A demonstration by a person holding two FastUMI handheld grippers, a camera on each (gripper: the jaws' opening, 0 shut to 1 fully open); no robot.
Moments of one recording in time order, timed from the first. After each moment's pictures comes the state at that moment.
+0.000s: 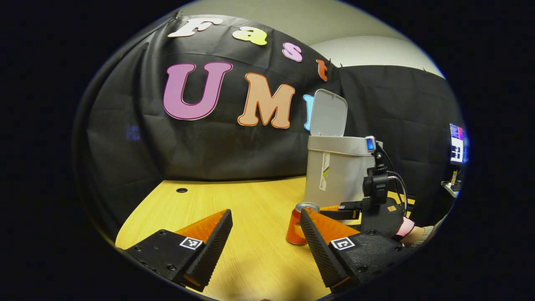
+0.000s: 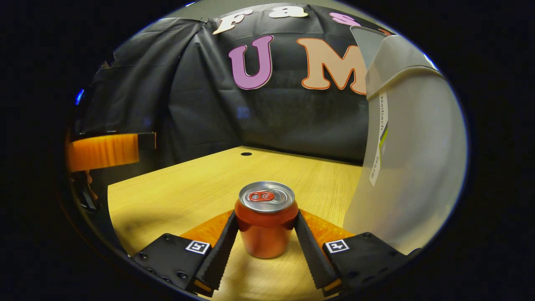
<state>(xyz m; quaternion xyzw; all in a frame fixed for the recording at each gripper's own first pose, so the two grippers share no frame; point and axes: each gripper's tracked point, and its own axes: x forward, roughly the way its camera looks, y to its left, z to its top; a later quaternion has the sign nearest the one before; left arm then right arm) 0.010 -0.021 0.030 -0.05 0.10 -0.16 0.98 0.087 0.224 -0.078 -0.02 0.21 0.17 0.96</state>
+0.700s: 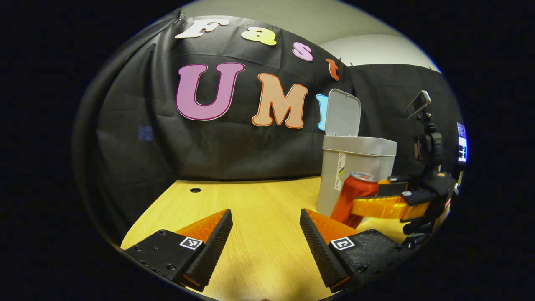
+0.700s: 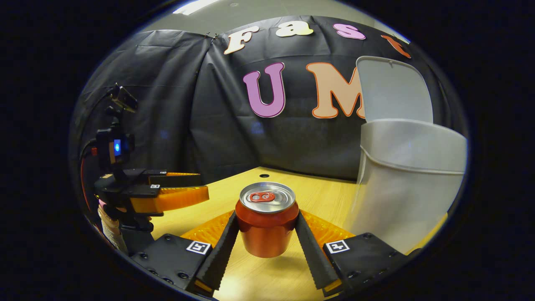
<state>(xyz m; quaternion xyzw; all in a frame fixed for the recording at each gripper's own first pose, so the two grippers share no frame) 0.015 0.001 0.030 -0.04 0.11 -0.12 0.99 0.038 0.217 0.036 -0.01 0.16 0.22 0.96</state>
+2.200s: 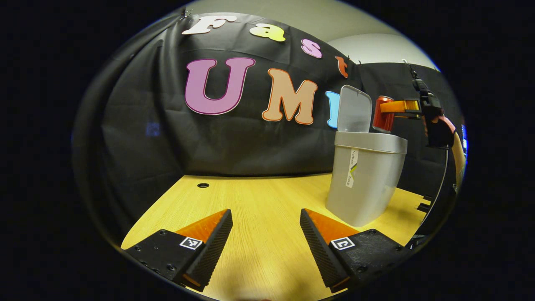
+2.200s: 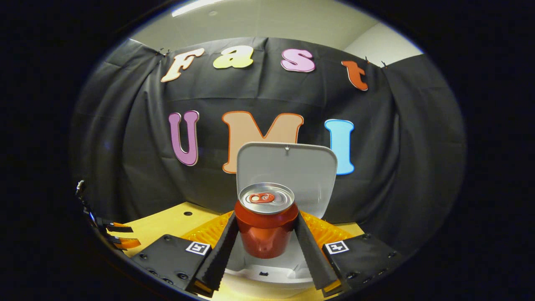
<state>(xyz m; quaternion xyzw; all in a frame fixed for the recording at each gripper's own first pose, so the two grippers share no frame) 0.020 0.020 0.018 -0.05 0.12 -0.09 0.99 0.143 0.016 0.212 -0.03 0.10 0.00 0.99</state>
